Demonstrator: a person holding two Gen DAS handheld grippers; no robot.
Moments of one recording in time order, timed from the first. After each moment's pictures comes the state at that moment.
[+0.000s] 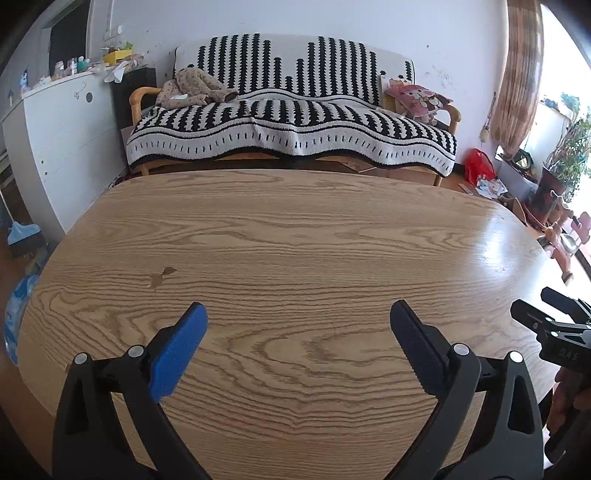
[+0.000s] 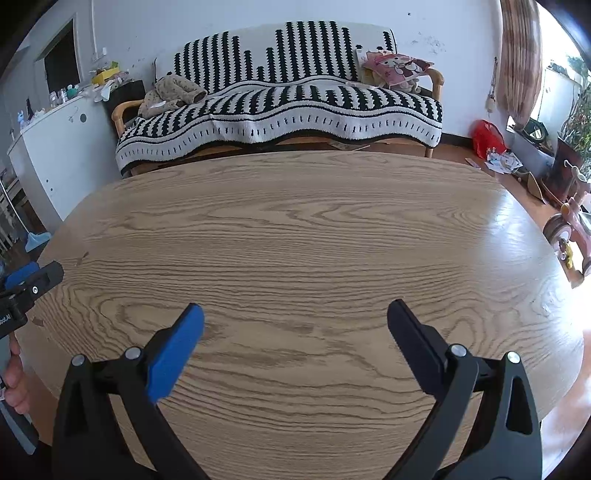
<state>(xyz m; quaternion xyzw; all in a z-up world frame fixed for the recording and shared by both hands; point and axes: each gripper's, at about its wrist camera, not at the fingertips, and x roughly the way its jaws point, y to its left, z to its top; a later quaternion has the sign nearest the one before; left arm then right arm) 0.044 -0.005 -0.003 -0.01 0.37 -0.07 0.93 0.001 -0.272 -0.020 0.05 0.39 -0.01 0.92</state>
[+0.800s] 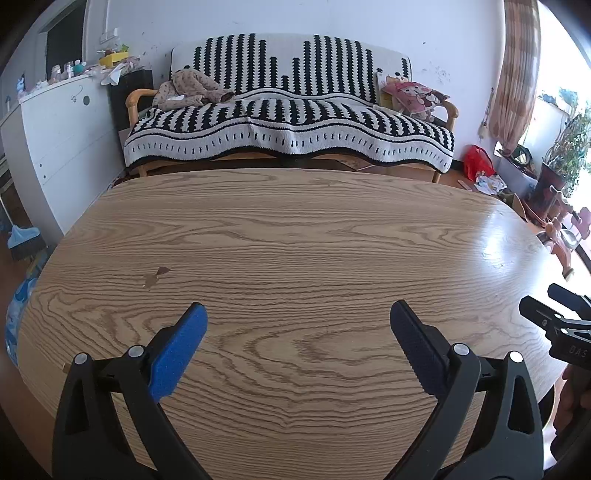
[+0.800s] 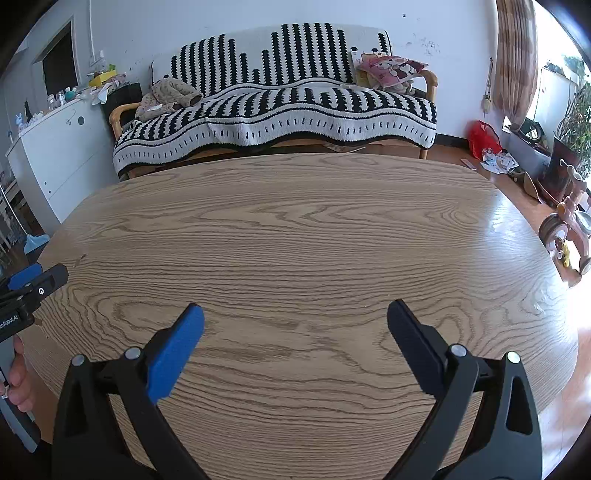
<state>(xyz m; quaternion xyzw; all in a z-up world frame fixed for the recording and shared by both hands) 0.044 -0.015 -0.006 0.00 0.37 -0.07 0.93 -0.011 -0.285 -0.016 0.05 0.39 -0.02 0.92</state>
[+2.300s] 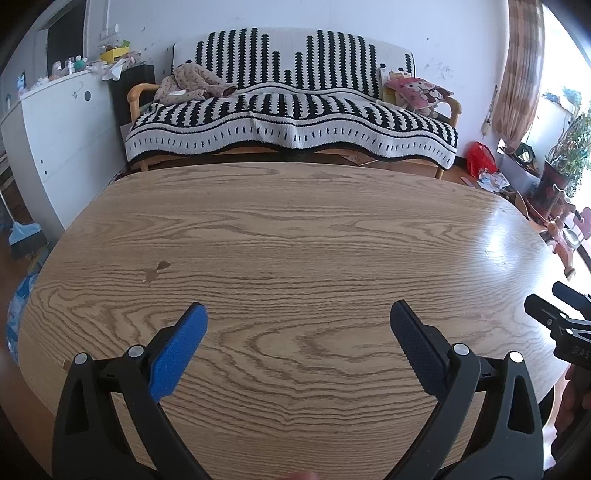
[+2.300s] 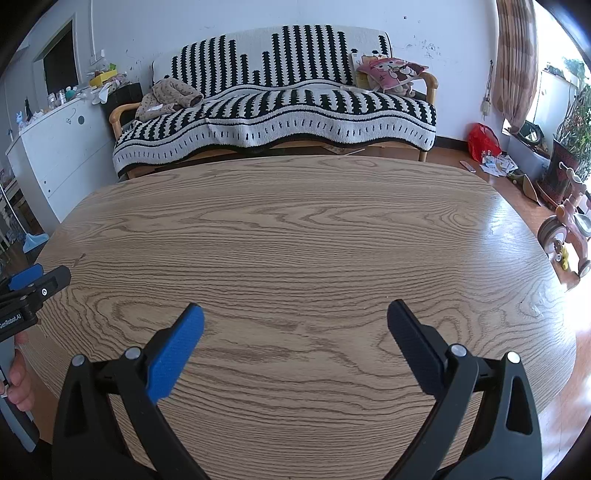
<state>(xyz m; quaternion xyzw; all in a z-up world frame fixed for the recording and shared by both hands) 0.045 -0.013 -0.009 0.00 0.38 -0.07 0.92 -0.012 -0.284 -0.016 0.05 0.38 -0.02 0.92</state>
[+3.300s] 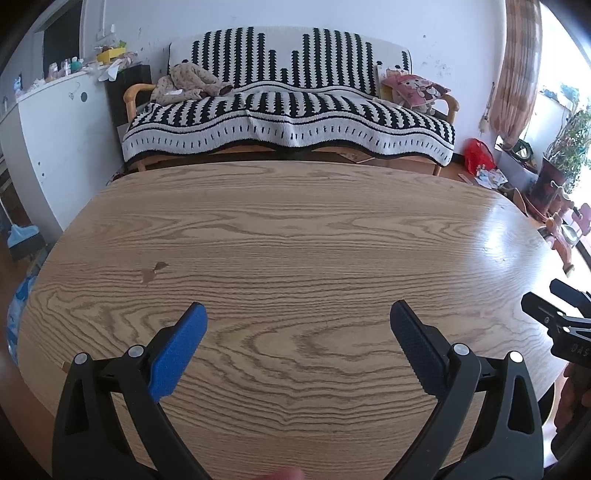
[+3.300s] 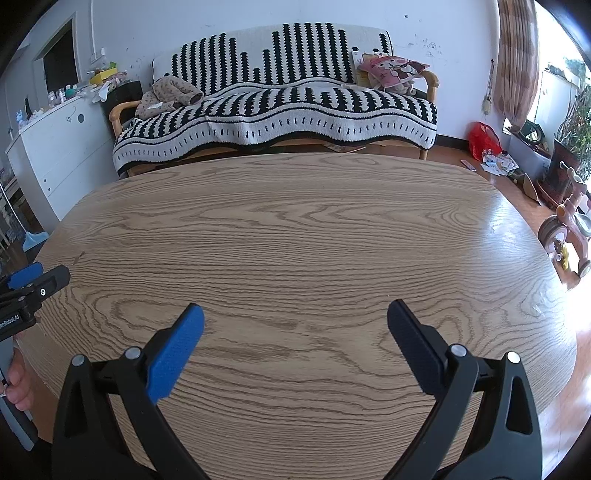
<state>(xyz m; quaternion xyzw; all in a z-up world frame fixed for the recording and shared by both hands) 0.049 -0.013 -0.007 0.00 0.38 -0.07 0.92 -0.014 -0.284 -0.017 0.05 0.39 -0.02 0.92</state>
